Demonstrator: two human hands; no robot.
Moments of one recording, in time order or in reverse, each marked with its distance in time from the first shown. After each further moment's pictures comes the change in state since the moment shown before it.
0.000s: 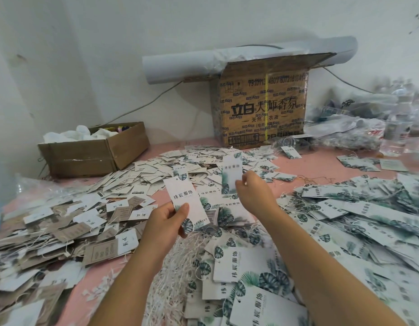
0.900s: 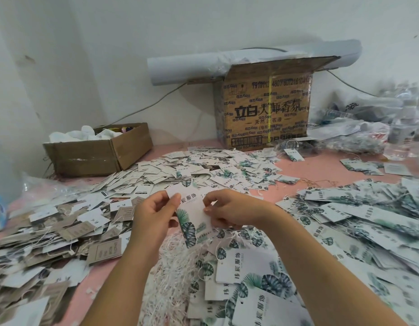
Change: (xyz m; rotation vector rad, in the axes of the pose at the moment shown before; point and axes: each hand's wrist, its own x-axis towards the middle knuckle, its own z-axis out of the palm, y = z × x) left_hand 0.000 0.012 -0.013 -0.210 0.133 0.084; right_hand -0.029 -0.035 -0.008 0.214 -0.752 -0.234
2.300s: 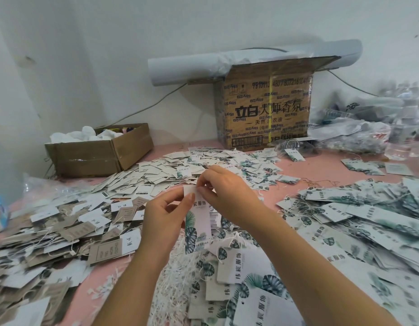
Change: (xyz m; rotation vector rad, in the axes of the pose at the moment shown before) left_hand -0.017 0.018 0.015 0.002 -0.064 0.173; right_hand 0.001 -0.024 0.010 -0.555 0.592 -0.376
